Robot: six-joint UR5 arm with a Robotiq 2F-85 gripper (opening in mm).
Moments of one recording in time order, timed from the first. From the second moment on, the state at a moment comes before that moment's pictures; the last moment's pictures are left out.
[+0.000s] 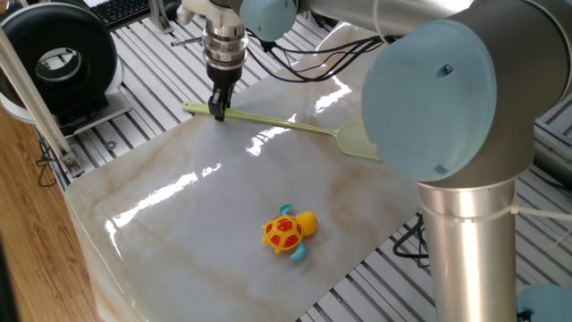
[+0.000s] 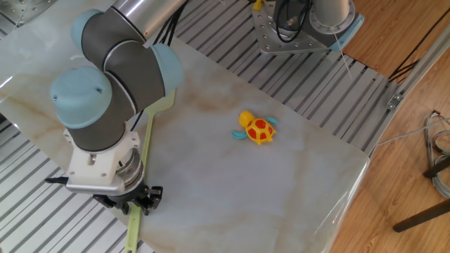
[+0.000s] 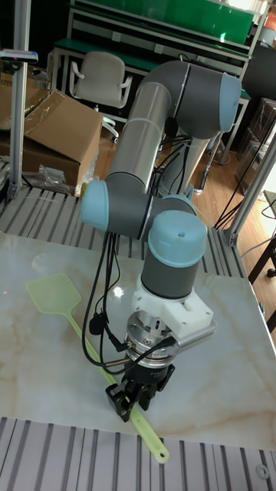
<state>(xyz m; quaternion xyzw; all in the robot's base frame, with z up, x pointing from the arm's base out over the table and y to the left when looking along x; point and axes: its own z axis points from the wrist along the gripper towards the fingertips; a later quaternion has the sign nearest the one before) 0.730 0.059 0.000 -0.30 0.95 0.03 0.06</state>
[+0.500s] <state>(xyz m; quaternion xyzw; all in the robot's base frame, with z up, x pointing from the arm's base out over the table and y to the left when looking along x) 0.730 0.066 0.004 -0.28 0.96 0.05 0.07</state>
